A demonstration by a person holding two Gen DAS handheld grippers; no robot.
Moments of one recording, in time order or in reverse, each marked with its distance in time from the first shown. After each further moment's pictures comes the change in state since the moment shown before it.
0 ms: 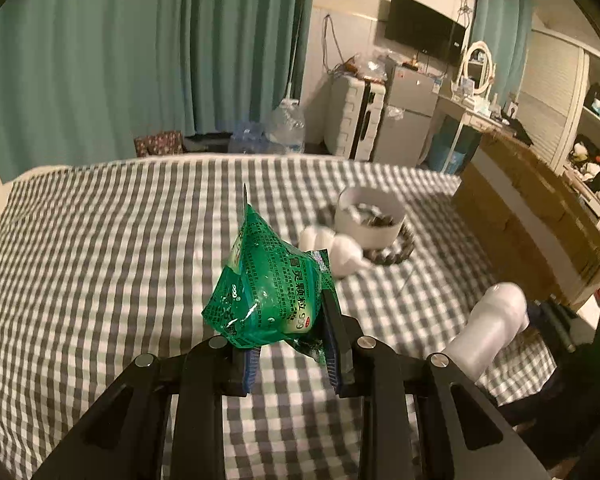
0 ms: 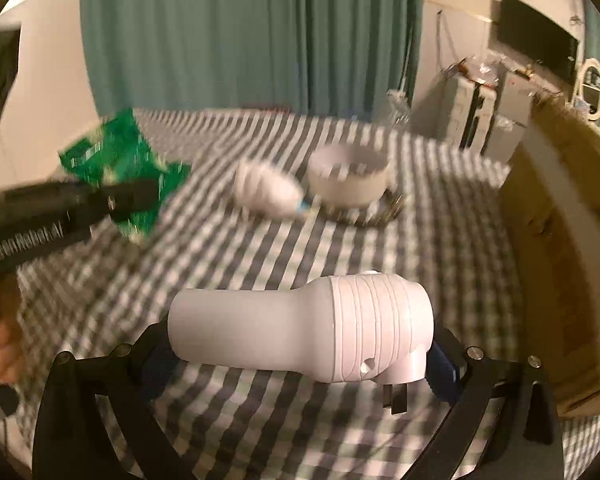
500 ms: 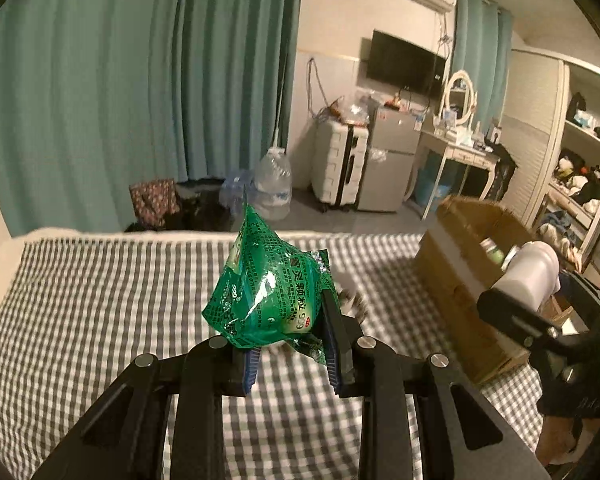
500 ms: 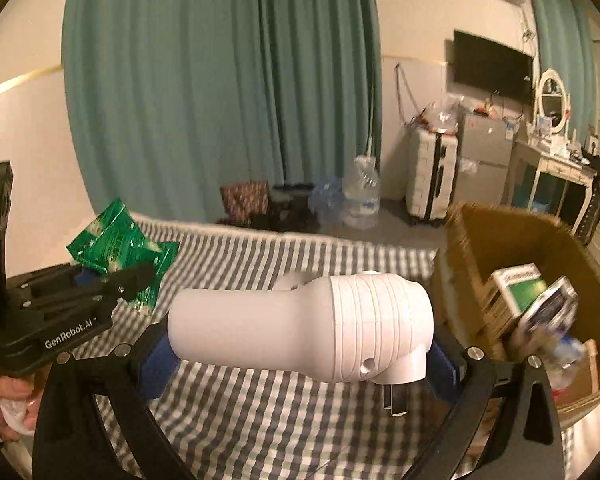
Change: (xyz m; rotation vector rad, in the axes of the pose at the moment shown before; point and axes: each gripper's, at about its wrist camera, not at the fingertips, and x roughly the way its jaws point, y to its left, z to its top) left arm -0.073 -0.036 0.066 0.031 -0.143 -0.025; right arm -0.111 -0.035 0.081 0.100 -0.225 -0.053
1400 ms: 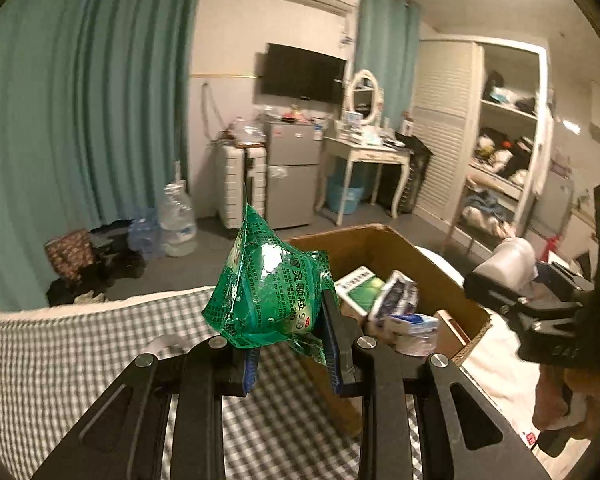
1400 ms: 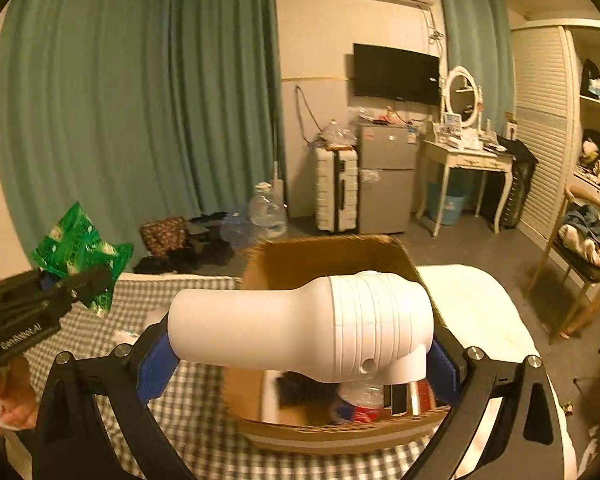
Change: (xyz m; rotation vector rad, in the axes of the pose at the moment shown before) left arm 0.011 -0.179 0.058 0.188 -0.048 -0.274; right arm -0.101 -0.175 0.025 0.132 -0.049 -0.255
